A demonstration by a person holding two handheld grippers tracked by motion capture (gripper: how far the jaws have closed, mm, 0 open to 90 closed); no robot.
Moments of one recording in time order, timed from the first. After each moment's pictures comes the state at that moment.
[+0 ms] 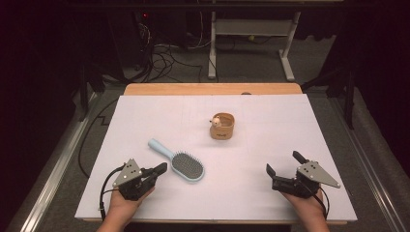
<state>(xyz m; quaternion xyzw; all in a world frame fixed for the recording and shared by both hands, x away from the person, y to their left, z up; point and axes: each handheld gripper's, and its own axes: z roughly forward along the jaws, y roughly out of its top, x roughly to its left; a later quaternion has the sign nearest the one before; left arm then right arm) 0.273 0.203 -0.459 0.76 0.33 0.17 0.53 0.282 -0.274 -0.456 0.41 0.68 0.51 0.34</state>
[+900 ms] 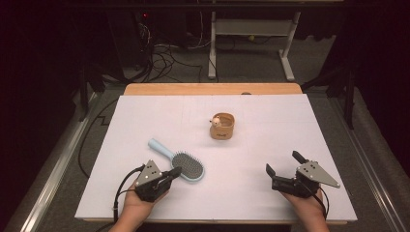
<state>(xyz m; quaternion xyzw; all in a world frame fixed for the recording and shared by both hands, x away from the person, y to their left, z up) 0.275 0.157 -0.456 0.79 0.32 0.16 0.49 0.283 -0.273 -0.457 0.41 0.68 0.51 0.34</state>
